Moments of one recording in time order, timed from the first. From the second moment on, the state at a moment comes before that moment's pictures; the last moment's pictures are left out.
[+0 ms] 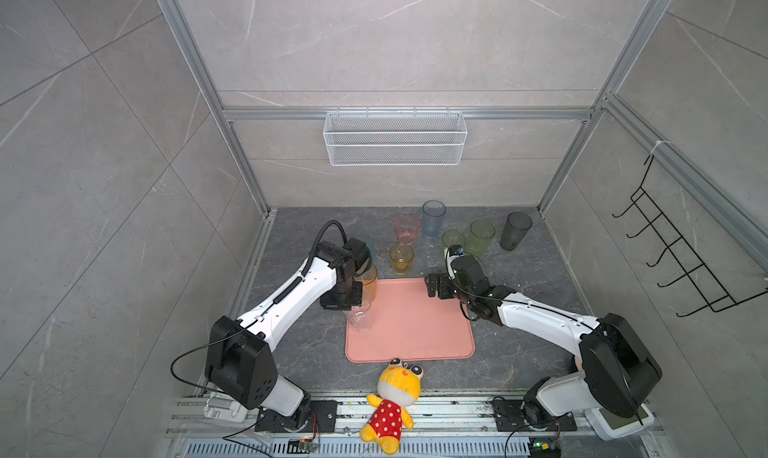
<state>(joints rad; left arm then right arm) -0.55 1.52 1.32 -1.32 -0.08 -0.50 0.60 1.46 0.81 -0.04 0.12 0.40</state>
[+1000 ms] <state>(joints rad) -0.54 1.66 1.37 -1.27 -0.07 -0.49 0.60 1.47 0.83 -0.06 0.12 0.40</state>
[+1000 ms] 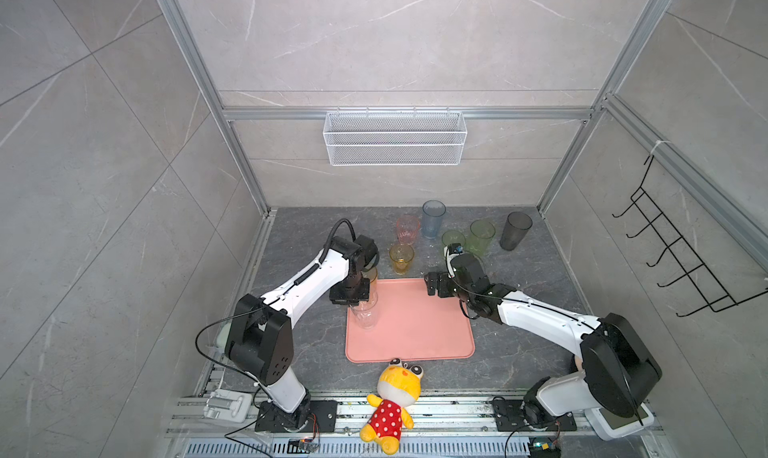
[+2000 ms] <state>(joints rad) -0.54 1.65 1.37 -1.28 -0.07 -0.50 0.60 1.48 0.84 -0.07 0.12 0.40</state>
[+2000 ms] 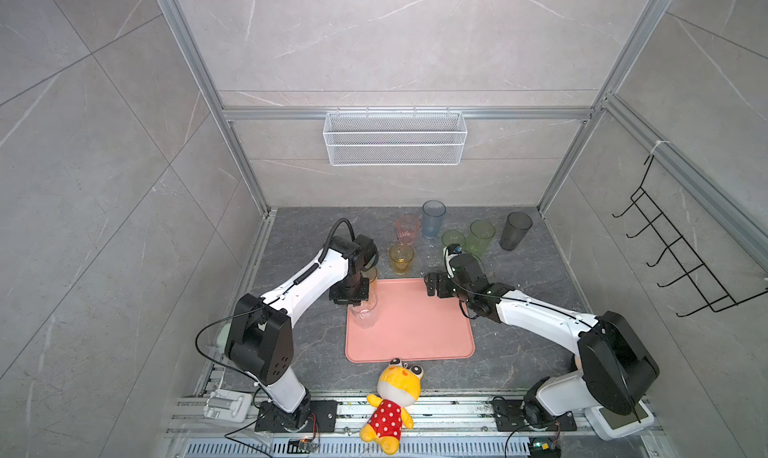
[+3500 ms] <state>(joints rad) -0.52 1.74 1.76 -0.82 -0.22 -0.54 0.60 1.34 0.74 -0.01 0.22 0.43</state>
